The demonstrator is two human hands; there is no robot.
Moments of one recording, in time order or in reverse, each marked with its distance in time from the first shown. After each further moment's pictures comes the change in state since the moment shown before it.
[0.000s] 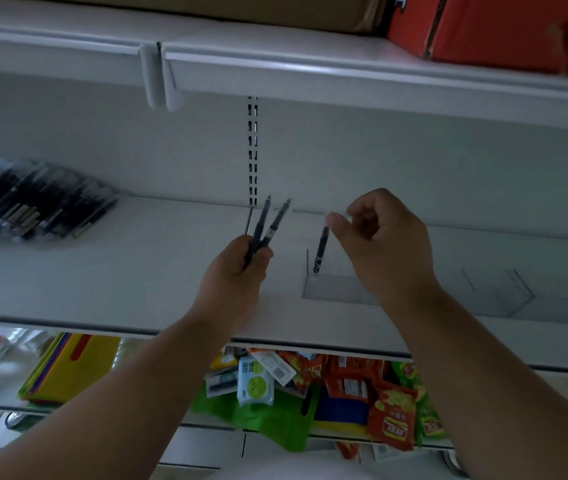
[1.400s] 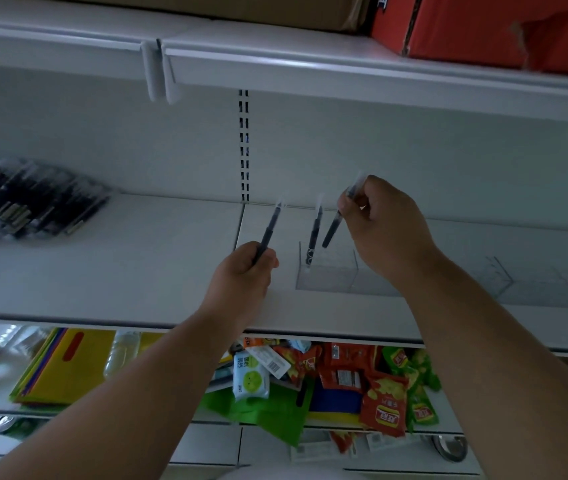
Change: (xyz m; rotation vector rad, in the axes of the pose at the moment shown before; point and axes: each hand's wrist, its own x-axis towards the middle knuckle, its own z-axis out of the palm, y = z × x) left_hand -0.011 -0.001 0.014 -0.138 -0.063 -0.099; right_hand 0.017 0.000 -0.017 -0.214 -0.132 -0.041
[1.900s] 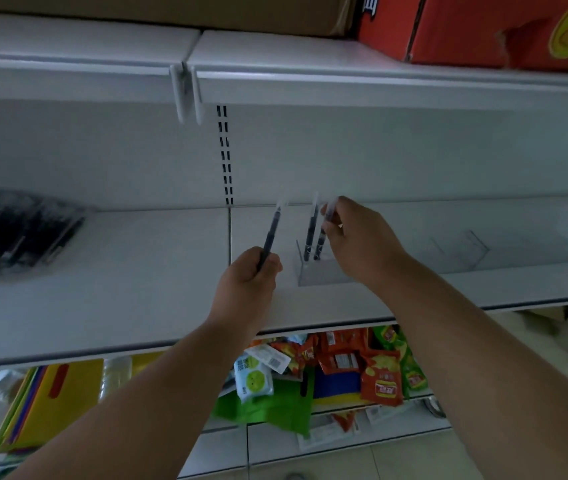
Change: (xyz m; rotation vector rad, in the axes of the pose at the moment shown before) left_hand 0.000 -0.001 -0.009 0.014 -0.111 0.010; right_hand -0.016 -0.009 0.028 -0.166 -0.080 0.115
